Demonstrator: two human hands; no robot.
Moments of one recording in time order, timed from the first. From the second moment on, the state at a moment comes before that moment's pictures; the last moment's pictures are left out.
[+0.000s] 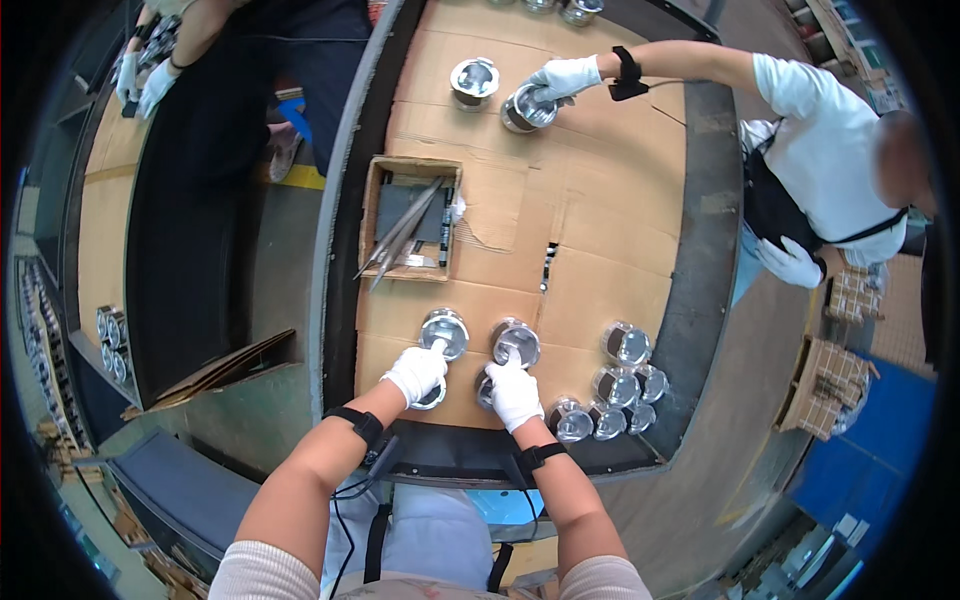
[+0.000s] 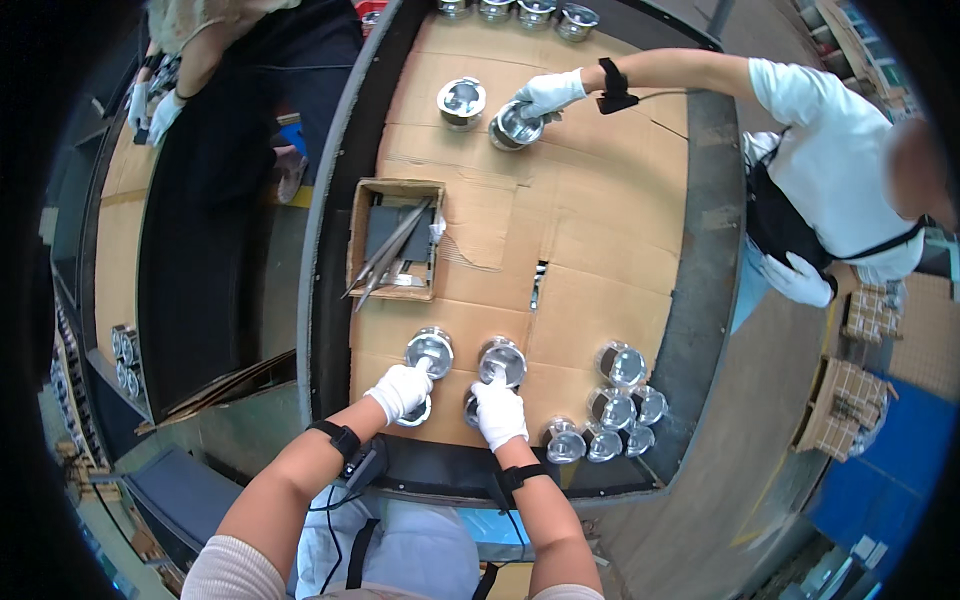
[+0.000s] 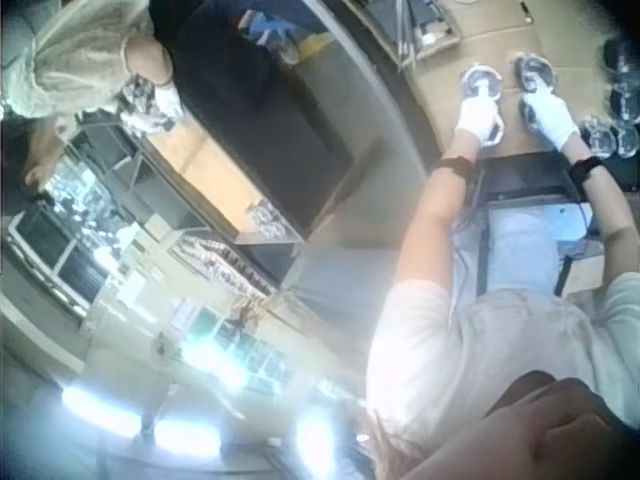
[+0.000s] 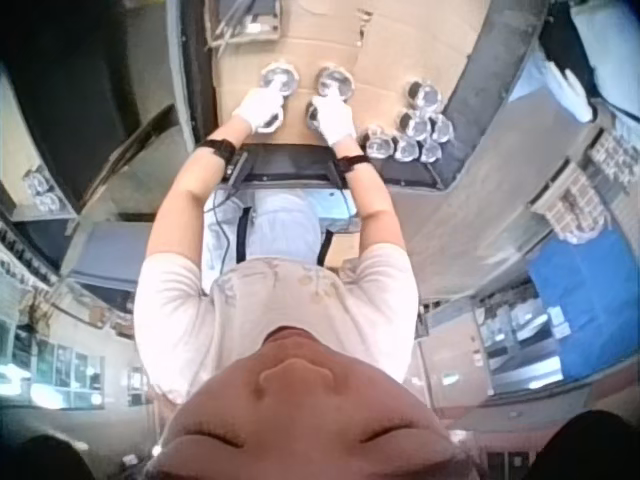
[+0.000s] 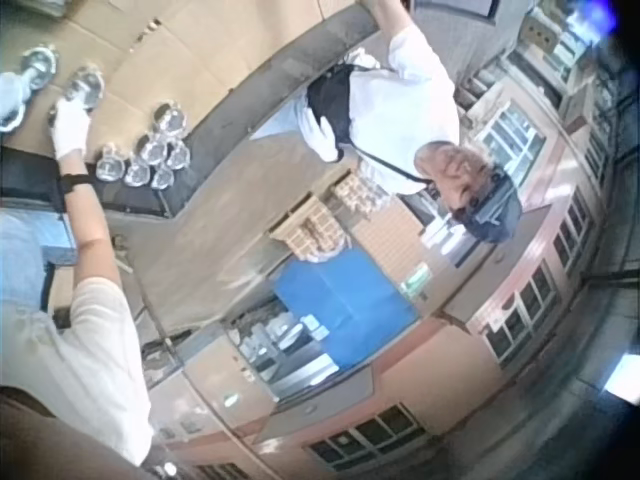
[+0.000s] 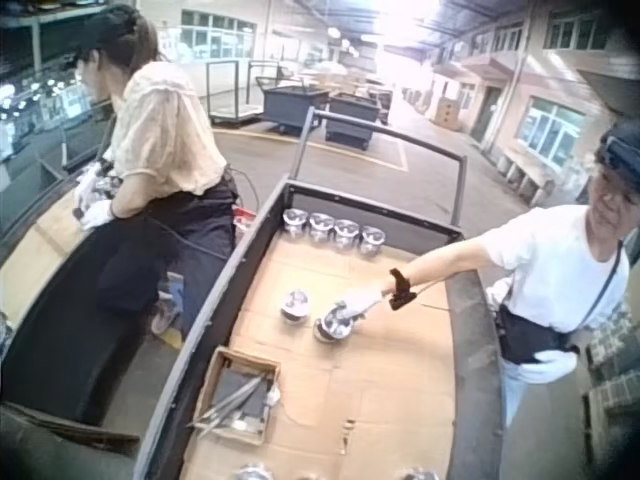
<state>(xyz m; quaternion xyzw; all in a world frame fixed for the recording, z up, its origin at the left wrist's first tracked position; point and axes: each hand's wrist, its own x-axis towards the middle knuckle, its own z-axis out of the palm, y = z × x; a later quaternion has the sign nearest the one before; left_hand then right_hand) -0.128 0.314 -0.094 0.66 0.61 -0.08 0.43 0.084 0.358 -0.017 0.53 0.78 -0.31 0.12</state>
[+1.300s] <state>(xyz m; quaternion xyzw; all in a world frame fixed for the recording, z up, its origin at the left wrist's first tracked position) -0.659 -0.150 0.282 0.26 0.91 0.28 0.17 -0.494 0.183 0.319 0.07 0.97 -0.22 0.05</state>
